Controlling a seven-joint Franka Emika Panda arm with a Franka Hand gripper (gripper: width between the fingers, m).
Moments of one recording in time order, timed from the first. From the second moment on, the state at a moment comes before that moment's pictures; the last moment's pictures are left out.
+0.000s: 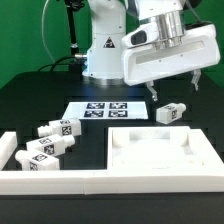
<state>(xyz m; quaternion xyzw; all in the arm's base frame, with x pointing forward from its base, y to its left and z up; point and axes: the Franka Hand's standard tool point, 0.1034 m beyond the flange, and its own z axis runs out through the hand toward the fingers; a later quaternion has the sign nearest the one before) 0.440 0.130 0.073 -0.99 0.04 -0.06 0.11</state>
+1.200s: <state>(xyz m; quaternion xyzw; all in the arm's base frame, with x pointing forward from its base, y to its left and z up) 0.433 0.113 0.058 -0.91 0.27 0.25 0.19</state>
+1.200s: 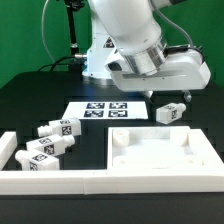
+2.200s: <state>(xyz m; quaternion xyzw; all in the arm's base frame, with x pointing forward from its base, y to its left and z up) 0.408 0.103 0.031 -0.81 0.30 0.45 0.22</state>
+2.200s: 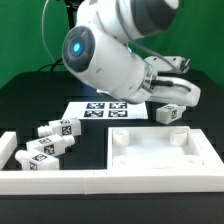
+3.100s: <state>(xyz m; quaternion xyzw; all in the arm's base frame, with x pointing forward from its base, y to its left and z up) 0.390 0.117 0.011 -0.81 0.29 0.46 0.22</state>
